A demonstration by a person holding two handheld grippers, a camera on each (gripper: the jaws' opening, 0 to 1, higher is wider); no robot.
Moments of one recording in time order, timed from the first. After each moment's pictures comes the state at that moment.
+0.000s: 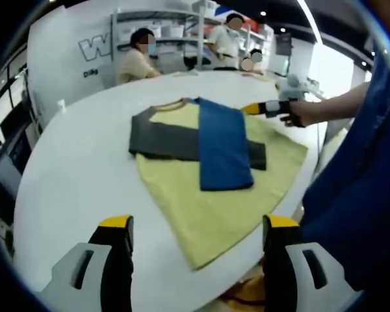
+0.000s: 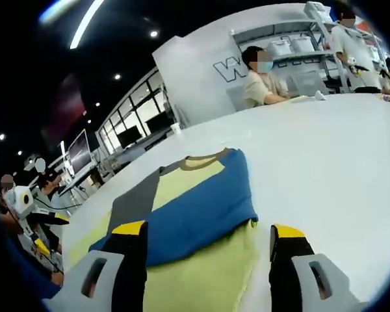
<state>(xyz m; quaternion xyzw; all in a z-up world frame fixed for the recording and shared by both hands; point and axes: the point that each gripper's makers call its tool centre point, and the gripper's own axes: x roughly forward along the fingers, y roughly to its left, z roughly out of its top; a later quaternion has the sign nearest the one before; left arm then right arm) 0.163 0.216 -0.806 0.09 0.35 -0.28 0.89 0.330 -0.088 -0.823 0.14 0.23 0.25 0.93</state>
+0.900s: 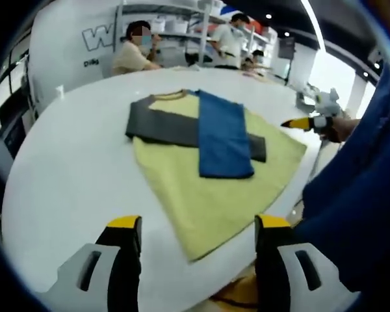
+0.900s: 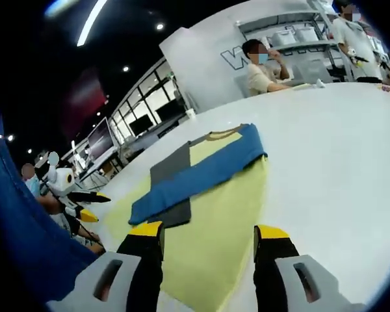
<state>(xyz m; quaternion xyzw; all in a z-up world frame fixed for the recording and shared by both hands) 0.154 0.223 -0.830 0.04 0.37 -0.28 0.89 0.192 -0.100 -0.828 0.14 0.29 0.29 0.90</state>
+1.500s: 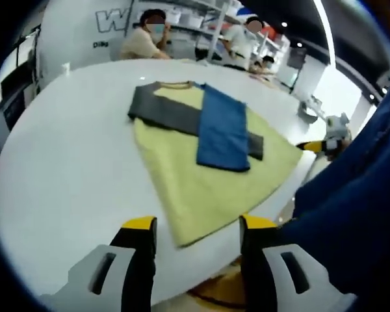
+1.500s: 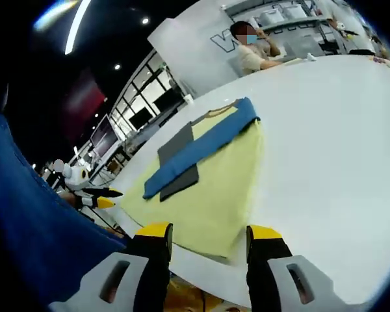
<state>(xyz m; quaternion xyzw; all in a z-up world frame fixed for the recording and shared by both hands) 0.137 0.214 -0.831 -0.01 0.40 -0.28 0.87 0.144 -0.111 -0.837 0.19 0.34 0.29 0.87</state>
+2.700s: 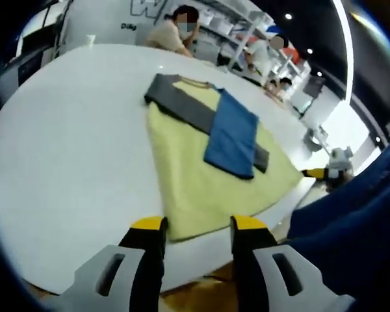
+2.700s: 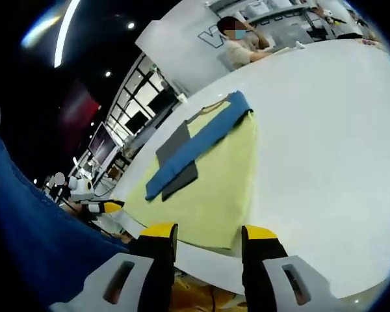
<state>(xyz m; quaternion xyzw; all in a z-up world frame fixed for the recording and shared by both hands) 0.136 0.210 -0.838 -0.12 0.41 -0.24 0.87 0.137 -0.105 -0.835 0.23 0.36 0.28 0.86</state>
